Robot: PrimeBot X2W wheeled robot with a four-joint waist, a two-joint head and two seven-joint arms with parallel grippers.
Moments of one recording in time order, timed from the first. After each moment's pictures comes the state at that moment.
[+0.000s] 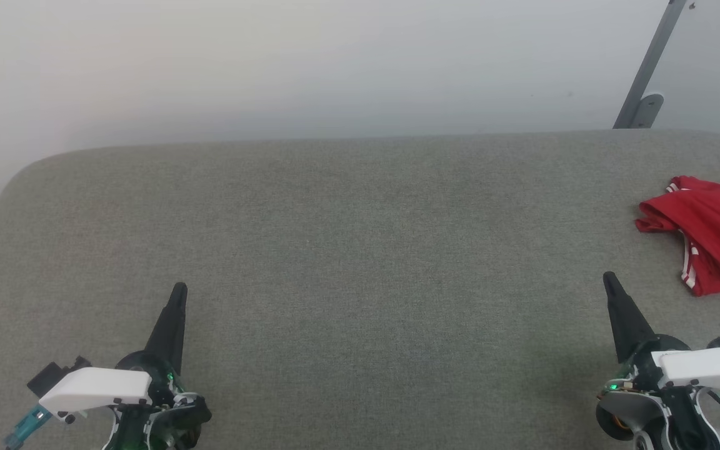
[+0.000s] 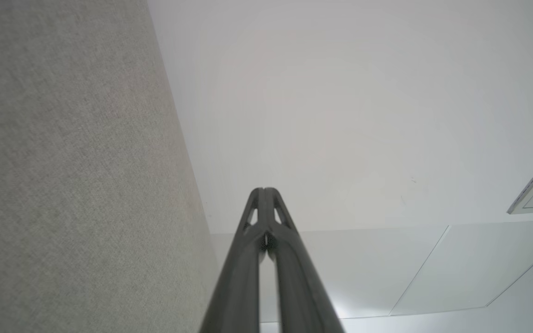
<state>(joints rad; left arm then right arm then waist) -0.10 0.05 0.11 0.25 -1.61 -0.13 0.11 -0.11 -0.05 -0.11 0.24 1.61 0.13 0.11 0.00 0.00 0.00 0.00</state>
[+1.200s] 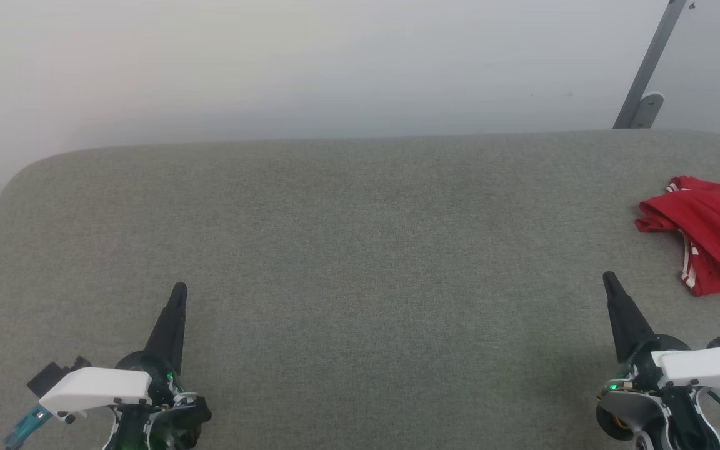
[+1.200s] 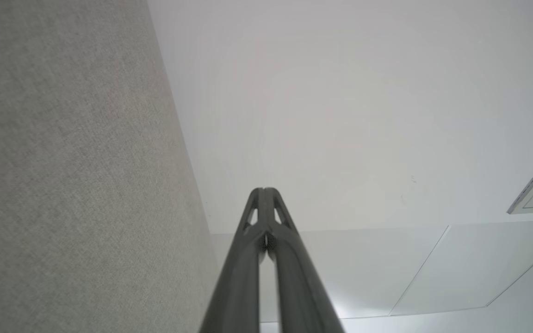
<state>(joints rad) -0.10 0.05 0.11 0.25 -1.61 -0.13 0.11 -0.11 -0.05 -0.11 0.24 1.61 0.13 0.11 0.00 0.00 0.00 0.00</state>
